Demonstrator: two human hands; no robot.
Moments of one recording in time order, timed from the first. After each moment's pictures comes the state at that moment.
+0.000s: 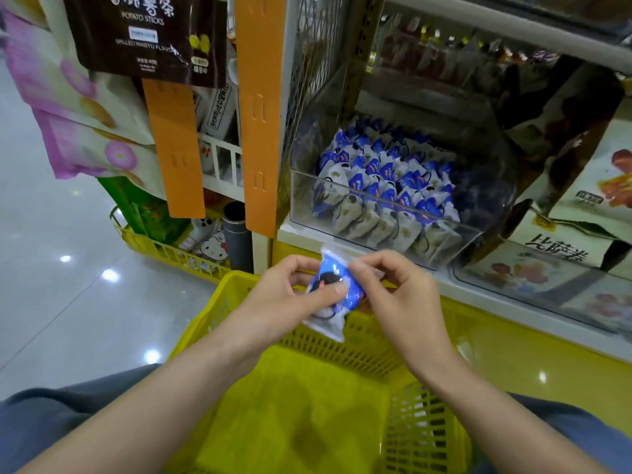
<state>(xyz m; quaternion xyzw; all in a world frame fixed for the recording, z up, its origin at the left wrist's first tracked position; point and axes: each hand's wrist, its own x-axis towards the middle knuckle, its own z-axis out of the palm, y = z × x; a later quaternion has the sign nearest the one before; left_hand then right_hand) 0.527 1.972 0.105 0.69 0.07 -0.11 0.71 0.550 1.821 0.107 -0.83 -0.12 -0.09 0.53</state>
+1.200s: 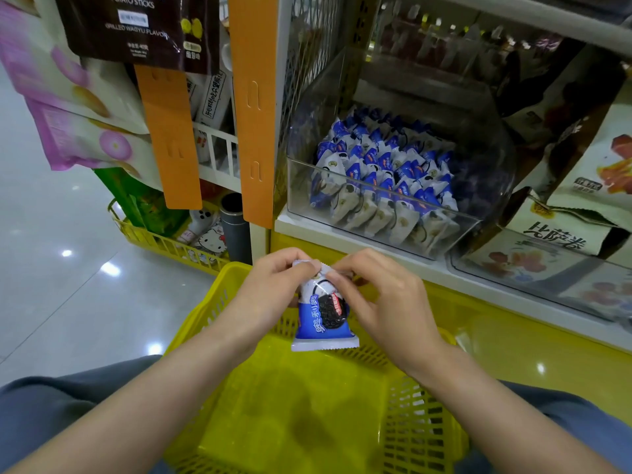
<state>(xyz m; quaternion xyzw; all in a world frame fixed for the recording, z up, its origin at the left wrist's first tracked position) 0.532 1.969 0.103 0.68 0.08 -0.06 0.73 0.544 1.819 0.100 -0.88 -0.30 -0.17 0.33</state>
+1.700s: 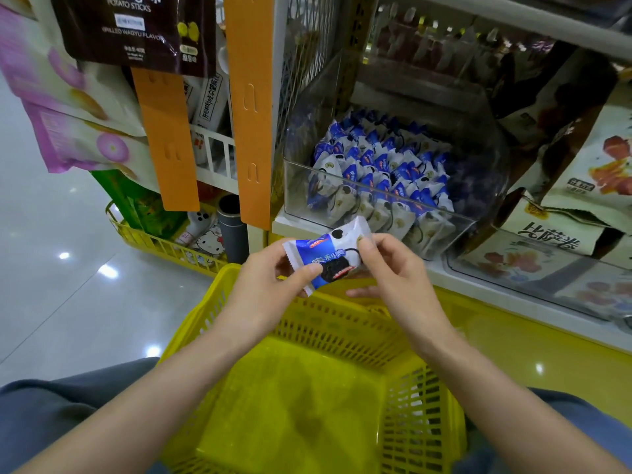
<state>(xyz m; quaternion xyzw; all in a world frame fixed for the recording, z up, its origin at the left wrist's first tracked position) 0.536 1.974 0.093 0.76 0.00 0.05 0.65 0.552 1.816 0.117 -0.73 -0.04 0.08 0.68</state>
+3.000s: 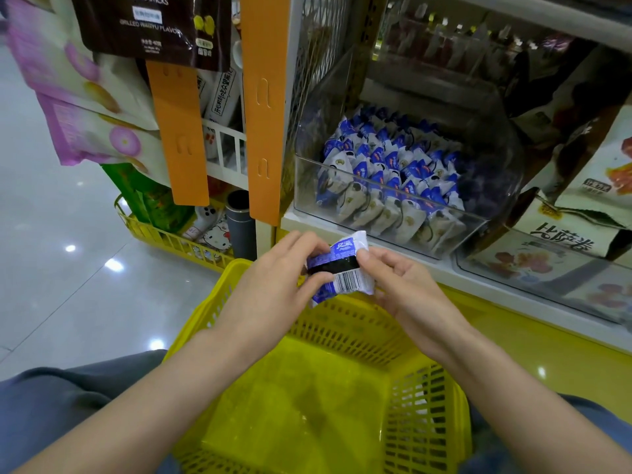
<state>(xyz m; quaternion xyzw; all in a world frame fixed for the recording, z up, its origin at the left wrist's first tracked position) 0.526 1.982 0.093 0.90 -0.12 0.14 0.40 0.551 1.814 0.116 -0.68 0.03 0.21 0.70</state>
